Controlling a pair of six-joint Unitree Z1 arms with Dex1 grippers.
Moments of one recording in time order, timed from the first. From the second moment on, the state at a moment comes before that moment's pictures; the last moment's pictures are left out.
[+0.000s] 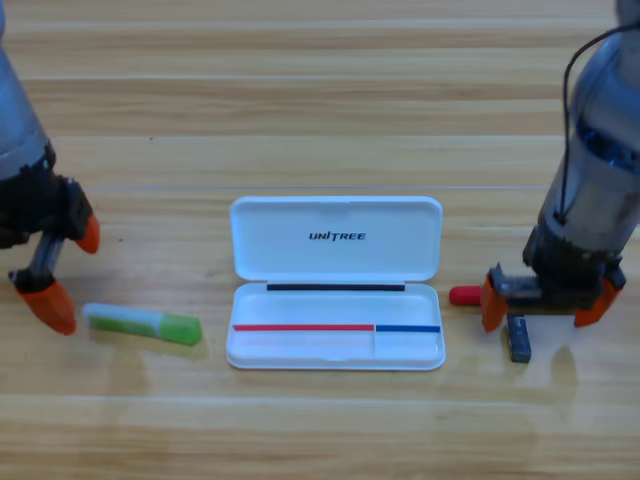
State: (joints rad) arm 0 -0.44 1.84 -1.29 0.96 -0.08 1.02; arm 1 0.73 2.02 -1.35 0.81 0.00 0.62
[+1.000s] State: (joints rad) arm 0 -0.57 1.91 -1.12 0.68 -0.09 1.02; arm 1 0.79 2.07 -1.61 1.14 0.01 0.16
